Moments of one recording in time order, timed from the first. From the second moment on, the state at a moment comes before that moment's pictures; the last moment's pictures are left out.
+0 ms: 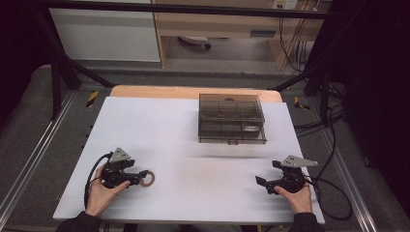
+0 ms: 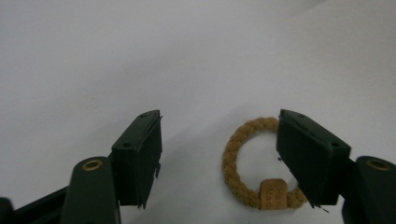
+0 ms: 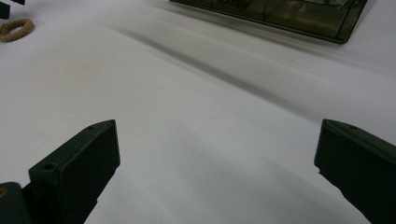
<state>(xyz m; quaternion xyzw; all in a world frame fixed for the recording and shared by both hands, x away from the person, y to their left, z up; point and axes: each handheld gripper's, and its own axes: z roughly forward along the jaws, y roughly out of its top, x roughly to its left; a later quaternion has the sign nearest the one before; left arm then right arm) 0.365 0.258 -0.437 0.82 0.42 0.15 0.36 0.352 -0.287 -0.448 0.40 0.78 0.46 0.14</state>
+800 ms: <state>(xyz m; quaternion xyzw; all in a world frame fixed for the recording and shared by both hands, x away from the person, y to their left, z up) 0.363 0.253 -0.442 0.83 0.42 0.13 0.34 0.352 -0.287 -0.448 0.40 0.78 0.46 0.14</state>
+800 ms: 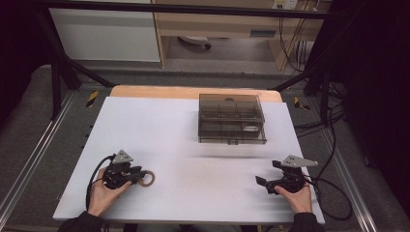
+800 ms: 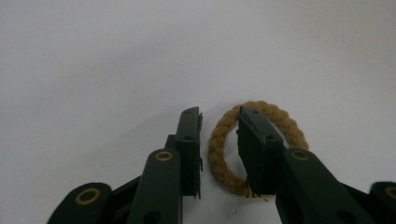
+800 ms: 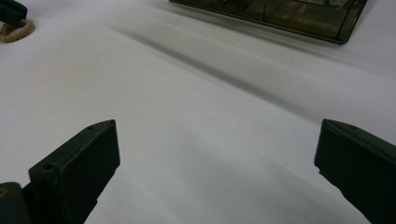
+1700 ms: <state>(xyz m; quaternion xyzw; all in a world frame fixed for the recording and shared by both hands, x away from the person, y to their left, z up) 0.362 0.252 -0.442 0.84 0.42 0.13 0.33 0.352 -0.287 -0.448 0.40 0.78 0.46 0.14</state>
